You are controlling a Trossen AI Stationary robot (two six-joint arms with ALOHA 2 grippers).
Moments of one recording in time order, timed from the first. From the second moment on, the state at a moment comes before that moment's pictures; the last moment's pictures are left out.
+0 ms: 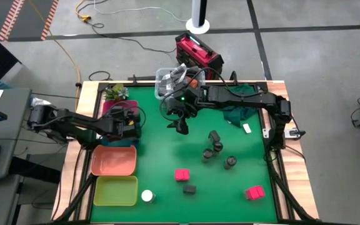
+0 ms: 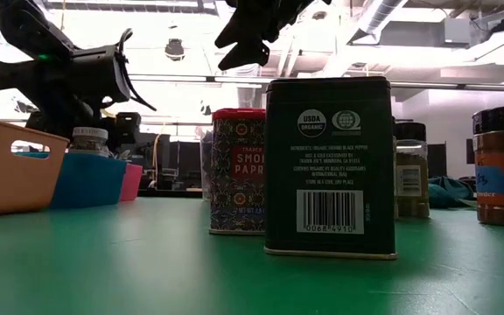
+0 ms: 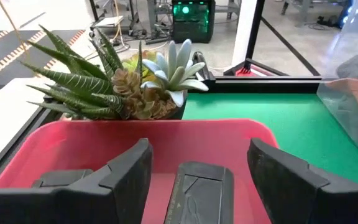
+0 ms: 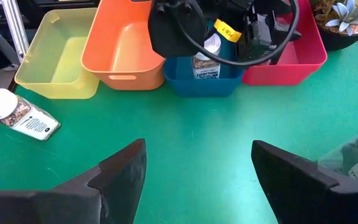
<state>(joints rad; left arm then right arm) 0.08 1.24 0.46 -0.48 -1.23 -1.33 -0.15 1.87 1.78 -0.65 -0.23 -0.09</state>
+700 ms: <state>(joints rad) 0.08 0.92 0.46 -0.48 -1.21 -1.05 -0.15 1.87 1.78 -0.64 -0.23 -0.09</state>
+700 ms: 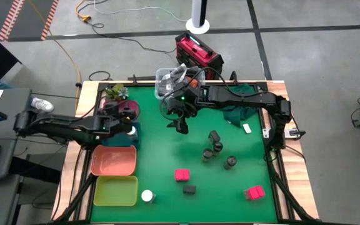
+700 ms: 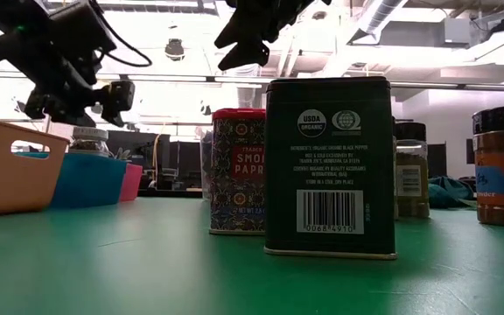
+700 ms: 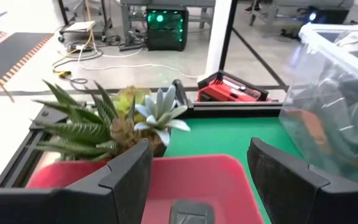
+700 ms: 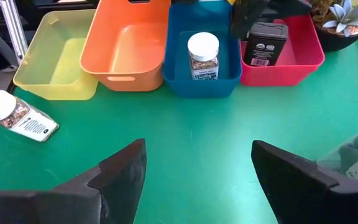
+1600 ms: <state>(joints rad) 0.01 0.72 0.55 -0.33 -0.77 -0.84 -0.09 1.86 1.66 -1.07 0.08 0.25</state>
